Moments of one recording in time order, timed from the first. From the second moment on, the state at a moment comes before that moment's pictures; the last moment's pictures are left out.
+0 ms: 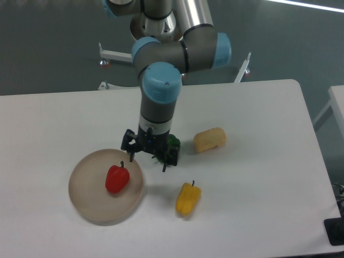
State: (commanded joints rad) arm 2.05 -1.98 -1.51 -1.03 1.38 0.46
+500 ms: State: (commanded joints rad) arm 2.00 -2.00 -1.57 -0.92 1.39 0.40
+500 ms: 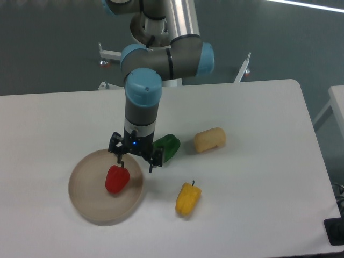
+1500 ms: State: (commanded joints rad) arm 1.92 -2.09 -1.56 -0.86 1.46 0.39
